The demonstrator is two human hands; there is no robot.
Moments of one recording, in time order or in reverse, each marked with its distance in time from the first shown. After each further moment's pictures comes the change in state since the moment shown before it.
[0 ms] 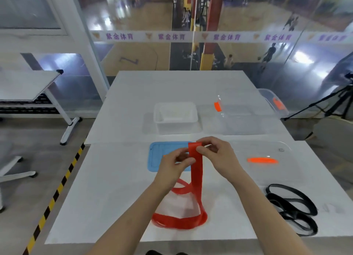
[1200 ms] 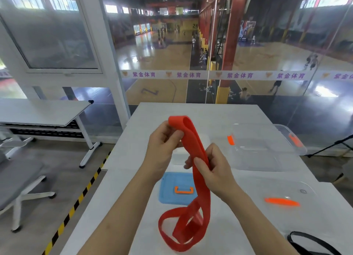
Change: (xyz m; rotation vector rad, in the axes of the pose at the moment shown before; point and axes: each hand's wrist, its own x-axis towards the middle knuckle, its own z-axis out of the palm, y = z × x) left_hand 0.014 0.162 -0.075 -0.300 0.237 0.354; right_hand 0.003 -0.097 0.015 0.162 -0.051 -0.375
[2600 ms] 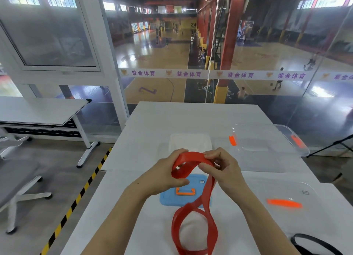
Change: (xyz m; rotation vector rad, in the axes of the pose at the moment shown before) left_hand -0.008 -0.059 -0.052 0.711 -0.518 -0.252; right_hand 0.014 0.039 -0.007 0.100 0.073 0.173
